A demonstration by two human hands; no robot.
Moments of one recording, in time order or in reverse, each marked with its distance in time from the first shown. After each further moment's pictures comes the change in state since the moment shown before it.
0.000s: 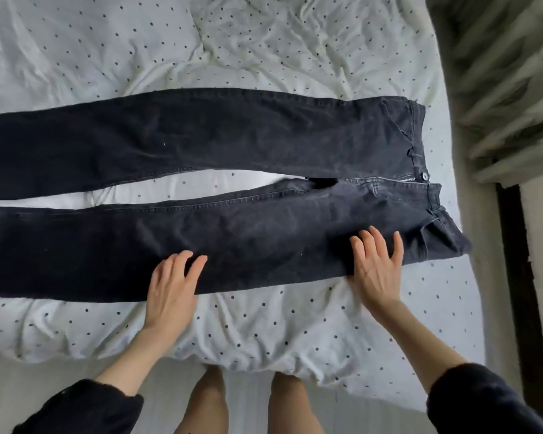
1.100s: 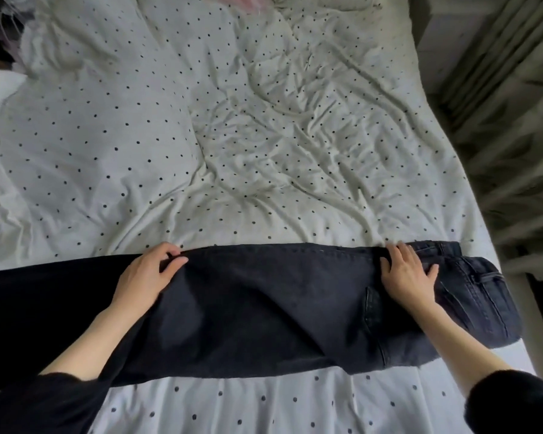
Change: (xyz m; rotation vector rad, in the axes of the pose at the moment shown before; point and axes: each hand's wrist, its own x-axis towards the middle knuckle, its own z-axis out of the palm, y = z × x) left_hand 0.338 -0.120 -0.032 -0.572 -0.008 -0.228; right_hand 0.311 0.039 0.027 0.395 -0.298 0.447
